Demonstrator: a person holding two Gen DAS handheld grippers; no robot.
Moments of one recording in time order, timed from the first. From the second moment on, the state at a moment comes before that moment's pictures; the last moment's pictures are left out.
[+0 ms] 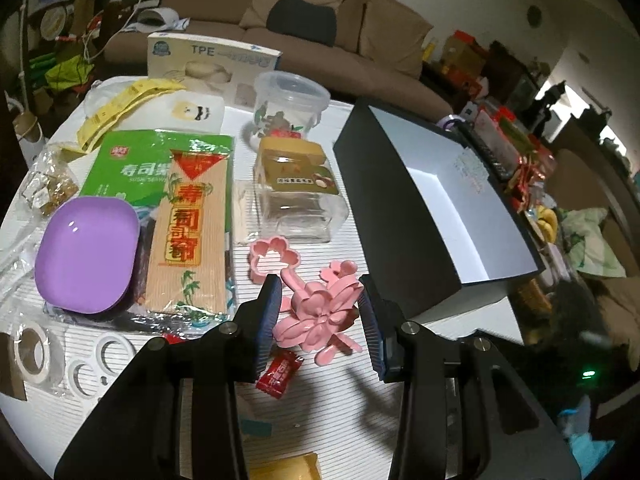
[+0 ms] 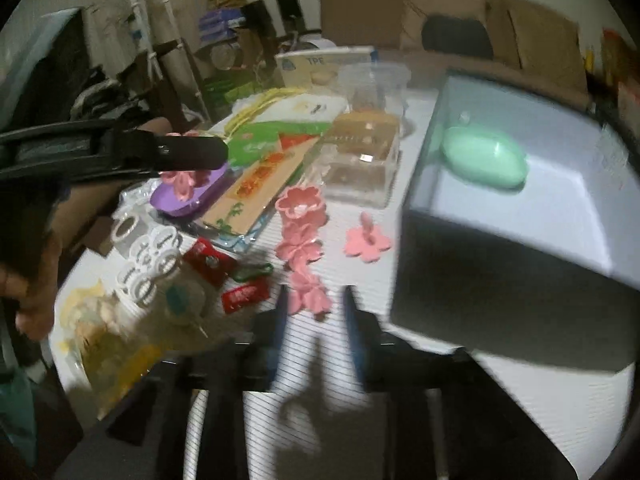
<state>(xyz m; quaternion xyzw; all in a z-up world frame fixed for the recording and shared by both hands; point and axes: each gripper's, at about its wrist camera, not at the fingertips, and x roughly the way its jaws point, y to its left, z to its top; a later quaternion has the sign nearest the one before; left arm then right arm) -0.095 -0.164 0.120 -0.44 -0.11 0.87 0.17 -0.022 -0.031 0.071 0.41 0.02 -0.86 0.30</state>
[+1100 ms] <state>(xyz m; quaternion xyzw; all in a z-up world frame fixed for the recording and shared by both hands) -0.102 -0.134 0.132 -0.44 -0.13 0.86 0.23 -0.016 0.028 0.088 0.43 -0.09 -0.85 0.29</state>
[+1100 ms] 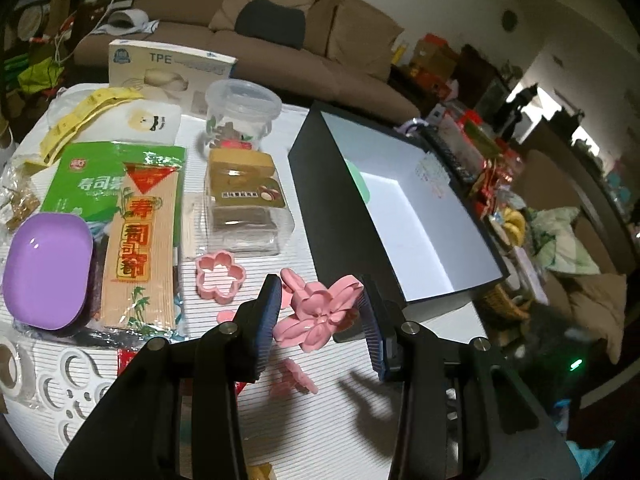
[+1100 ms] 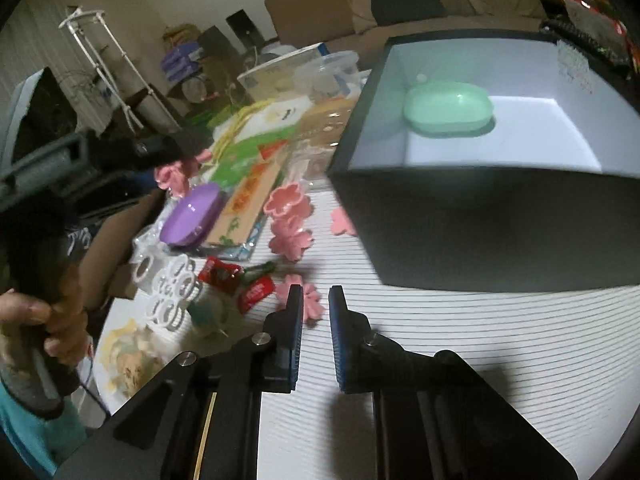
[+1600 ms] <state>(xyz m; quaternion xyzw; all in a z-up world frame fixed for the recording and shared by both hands) -0.104 -0.159 0.128 -0.44 -0.14 0.86 0.21 -0.022 -0.052 0.042 0.41 0.02 -0.86 0.31</state>
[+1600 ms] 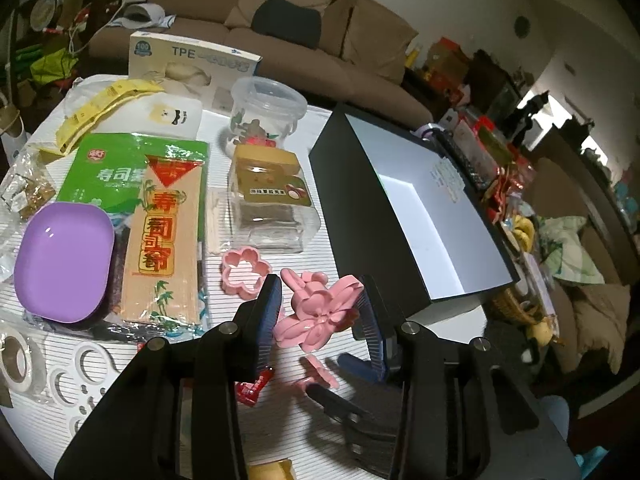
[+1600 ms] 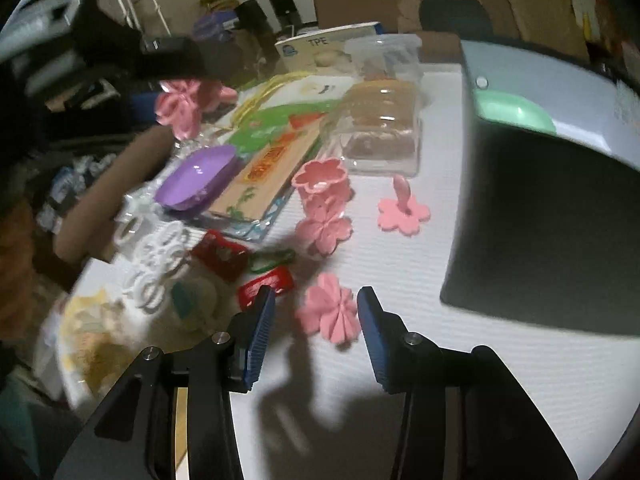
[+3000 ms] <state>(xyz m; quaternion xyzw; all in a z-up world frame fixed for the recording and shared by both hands) -0.253 0.019 0.183 -0.50 -0.11 0.82 0.24 -0.252 0.126 0.173 0.47 -0.15 -0.82 0.28</state>
